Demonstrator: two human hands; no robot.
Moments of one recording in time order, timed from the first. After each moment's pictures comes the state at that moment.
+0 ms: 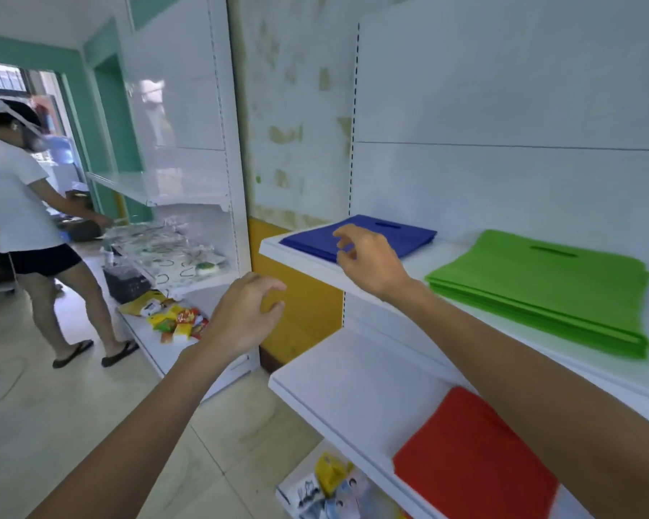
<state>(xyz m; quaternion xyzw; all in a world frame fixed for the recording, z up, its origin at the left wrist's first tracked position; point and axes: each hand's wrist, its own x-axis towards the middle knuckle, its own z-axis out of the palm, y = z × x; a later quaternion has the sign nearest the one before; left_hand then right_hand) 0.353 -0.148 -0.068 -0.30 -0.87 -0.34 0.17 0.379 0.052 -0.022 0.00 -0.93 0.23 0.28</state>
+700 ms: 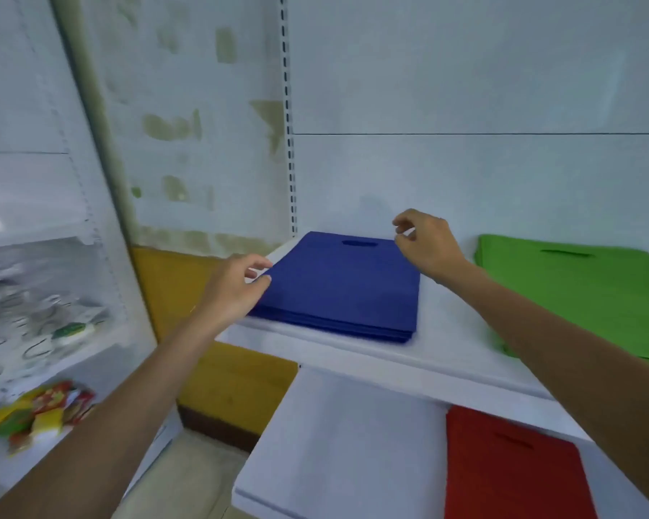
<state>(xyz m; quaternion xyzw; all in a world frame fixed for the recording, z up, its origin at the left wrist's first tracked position) 0.060 -0.030 -0.048 -0.41 -0.82 -0.41 0.04 0.231 0.186 -0.014 -0.27 -0.88 0.18 0.35</state>
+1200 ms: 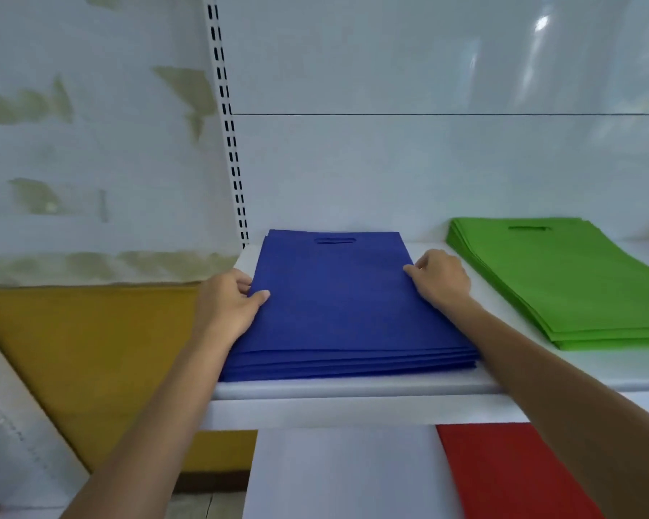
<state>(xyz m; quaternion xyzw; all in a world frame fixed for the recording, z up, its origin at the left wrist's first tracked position) -0.038 0.045 -0.071 -0.43 -0.80 -0.41 -0.04 0.194 0.207 -0.072 -0.62 -0.72 0.14 0.28</state>
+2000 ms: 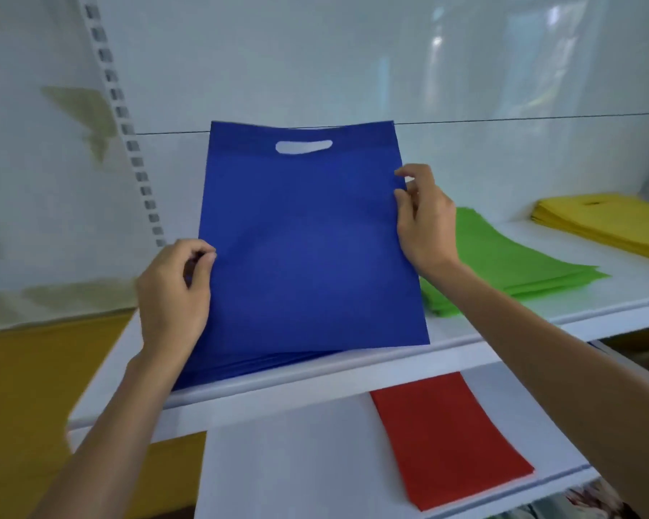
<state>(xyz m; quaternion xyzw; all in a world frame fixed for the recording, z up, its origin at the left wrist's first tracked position) 0.039 0.030 -0.032 -0.54 -0.63 -0.54 0.16 0.281 0.150 0.002 -0.39 -0.70 0.01 0.60</state>
